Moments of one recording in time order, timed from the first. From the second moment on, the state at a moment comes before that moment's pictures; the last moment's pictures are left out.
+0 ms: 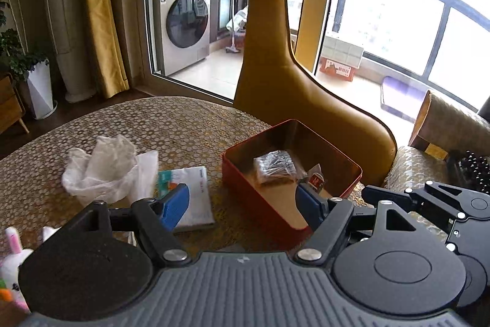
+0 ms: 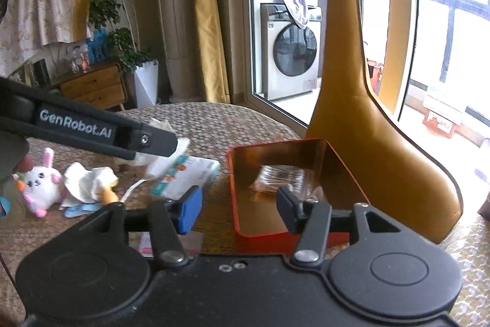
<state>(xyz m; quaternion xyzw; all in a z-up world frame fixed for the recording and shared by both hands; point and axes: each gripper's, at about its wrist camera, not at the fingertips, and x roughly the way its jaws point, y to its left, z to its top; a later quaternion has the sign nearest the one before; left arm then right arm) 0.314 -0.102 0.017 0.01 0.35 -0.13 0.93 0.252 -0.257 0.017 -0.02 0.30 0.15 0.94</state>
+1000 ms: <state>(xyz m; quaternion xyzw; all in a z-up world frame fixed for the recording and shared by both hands) 0.185 0.032 -0.002 -0.04 0.32 -0.11 0.94 0.156 -0.183 0.003 -0.02 0.27 0.25 0.93</state>
